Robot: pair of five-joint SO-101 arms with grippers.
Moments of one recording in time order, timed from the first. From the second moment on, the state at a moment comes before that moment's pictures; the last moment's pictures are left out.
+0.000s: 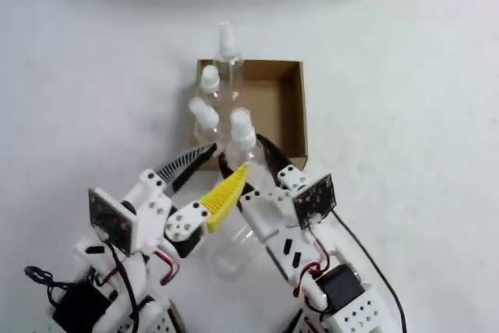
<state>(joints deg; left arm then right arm) 31.6 -103.9 71.6 44.9 6.5 -35.9 -102.4 96.4 17.4 -0.7</state>
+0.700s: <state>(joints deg) 14.1 -104.4 77.3 52.3 6.5 -16.0 -102.4 96.3 6.1 -0.7</state>
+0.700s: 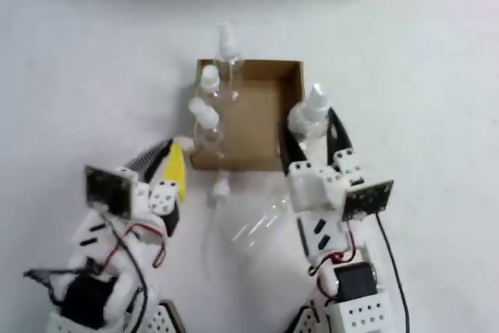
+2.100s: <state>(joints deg) -8.0 -104.0 97.1 45.8 6.5 -16.4 -11.1 55.8 -39.4 -0.7</state>
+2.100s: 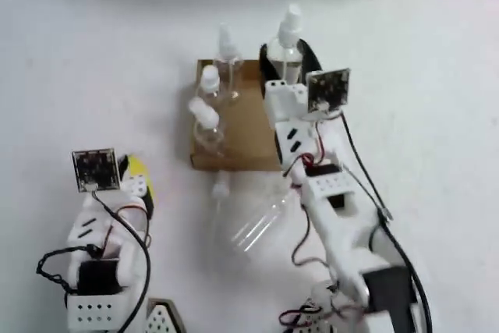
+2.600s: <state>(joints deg) -8.0 -104.0 97.1 45.8 6.5 -15.1 15.9 39.6 -44.7 -0.7</state>
